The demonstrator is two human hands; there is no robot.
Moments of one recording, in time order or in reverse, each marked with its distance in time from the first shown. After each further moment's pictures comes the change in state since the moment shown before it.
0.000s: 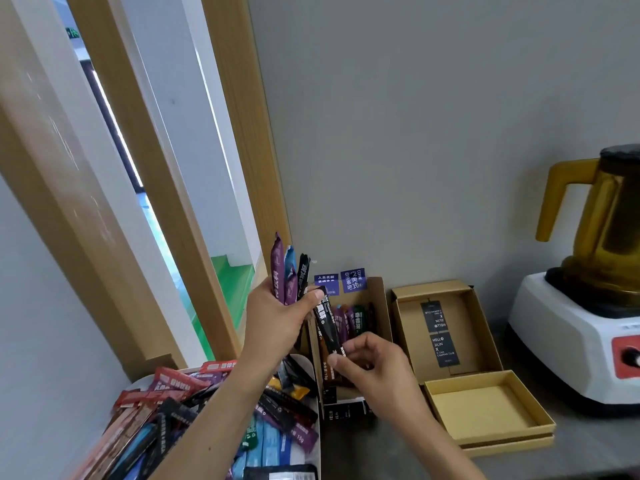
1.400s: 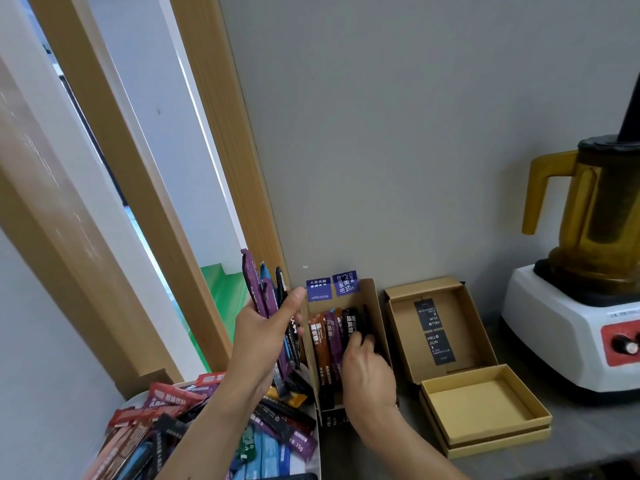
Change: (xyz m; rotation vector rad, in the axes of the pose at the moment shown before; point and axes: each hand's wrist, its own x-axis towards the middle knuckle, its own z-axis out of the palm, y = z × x) left_hand -0.006 -0.002 -0.003 -0.219 -0.039 -0.164; right_hand 0.026 0.018 0.038 -1.071 0.105 0.091
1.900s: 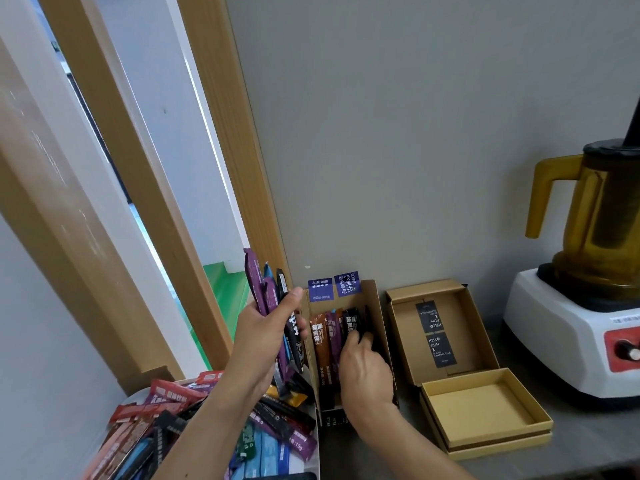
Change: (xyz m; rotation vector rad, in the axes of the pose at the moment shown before) left_hand 0.002 0.000 -0.003 -0.103 -0.037 -0.073; right_hand 0.006 -0.005 -0.002 -0.010 -0.010 -0.006
